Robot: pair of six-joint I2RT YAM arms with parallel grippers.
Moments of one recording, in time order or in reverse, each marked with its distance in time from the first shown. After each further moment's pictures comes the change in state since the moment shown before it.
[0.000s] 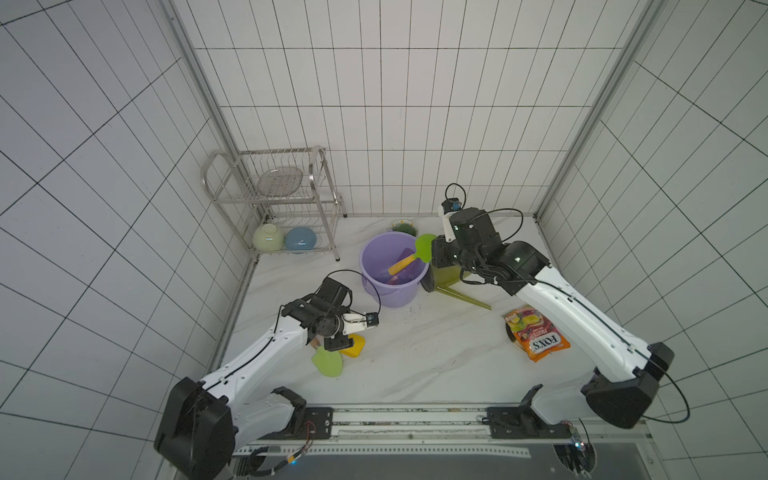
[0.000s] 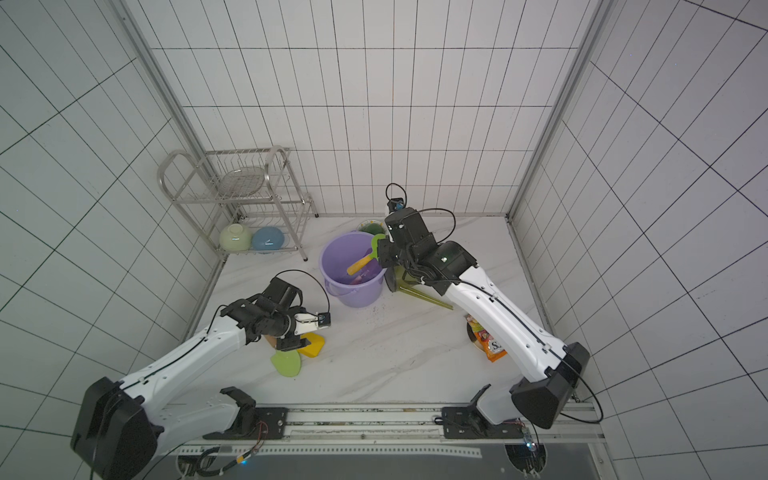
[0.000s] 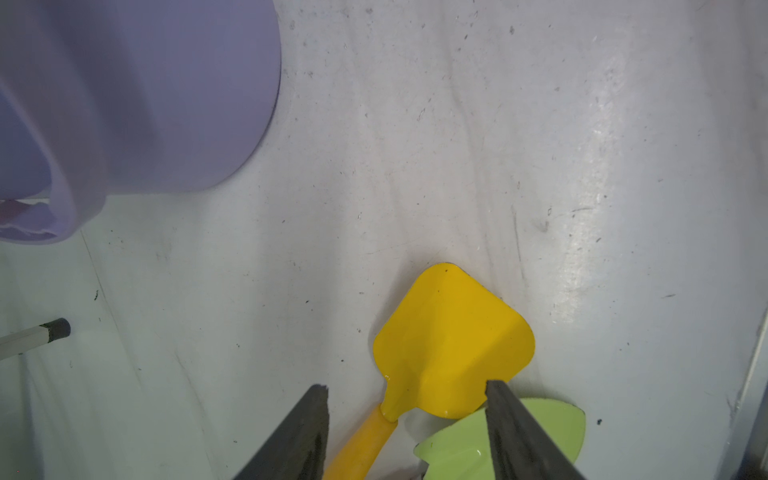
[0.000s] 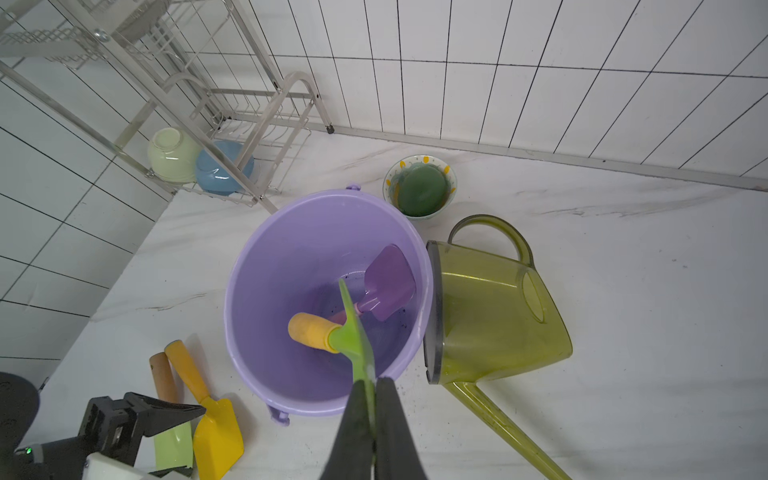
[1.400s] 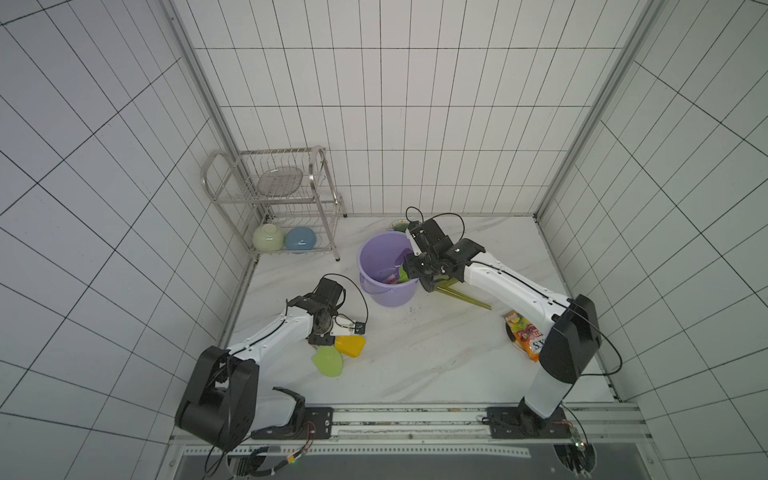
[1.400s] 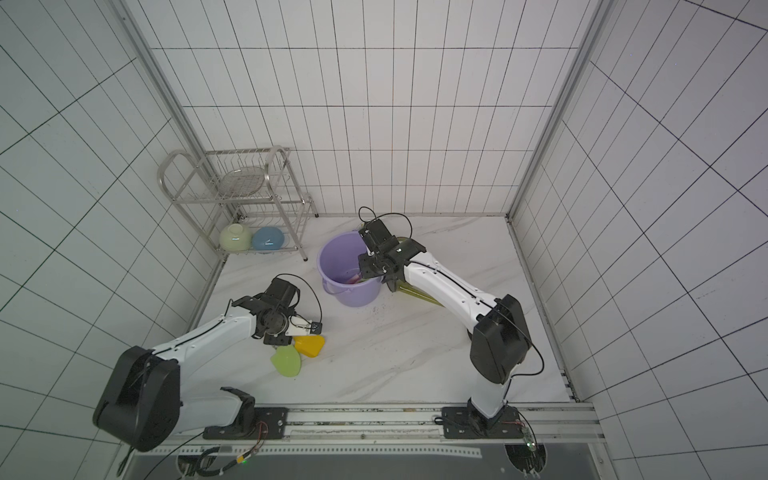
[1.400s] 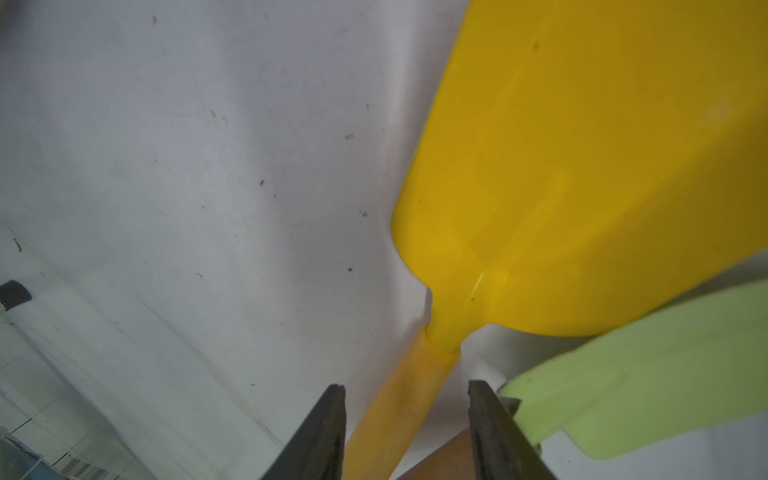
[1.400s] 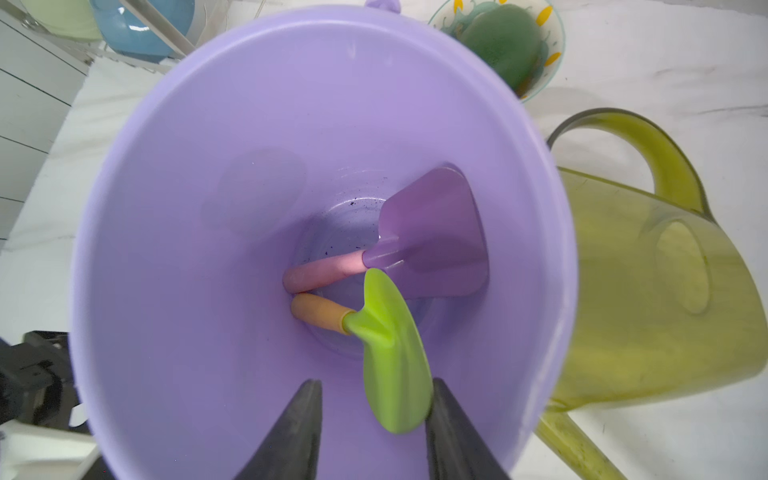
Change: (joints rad) left arm 0.124 0.176 -0.058 0.096 -0.267 0.353; right arm -0.017 0.239 -0.065 0.064 -0.154 0.014
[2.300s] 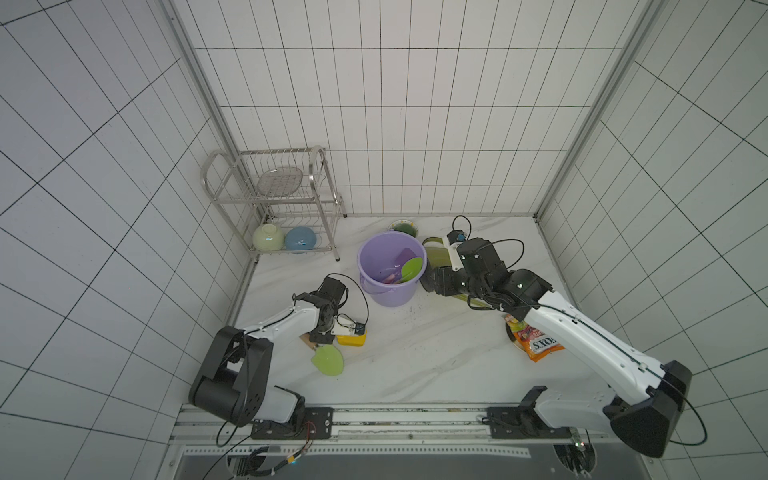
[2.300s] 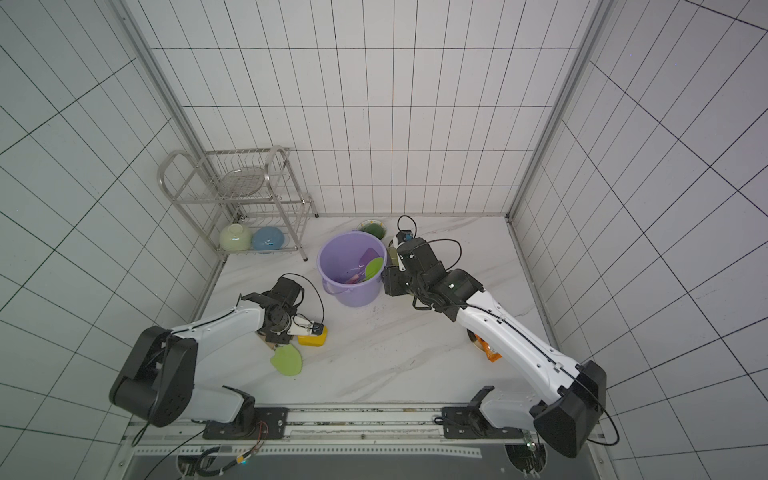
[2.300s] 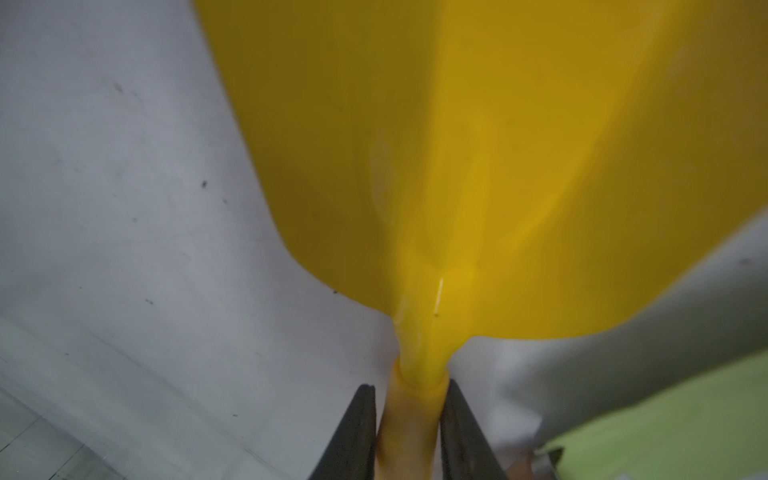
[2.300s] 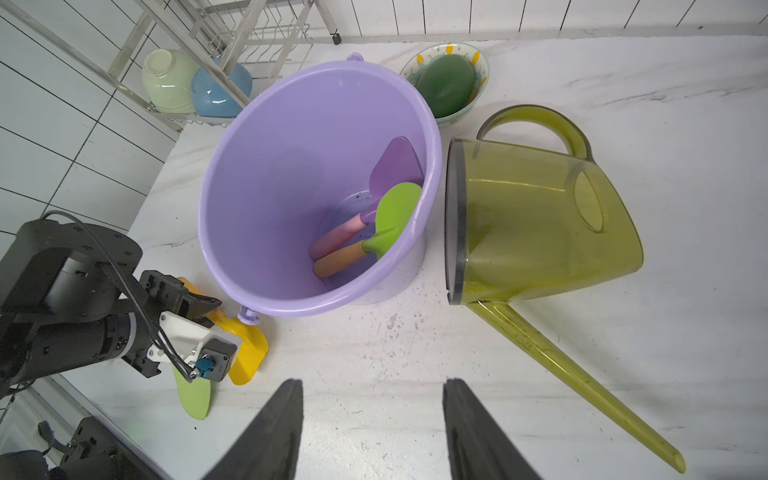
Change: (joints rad) left arm 0.006 0.114 0.014 0.049 -0.034 0.024; right arm -0.003 -0.449 -0.338 0.055 0.003 0.080
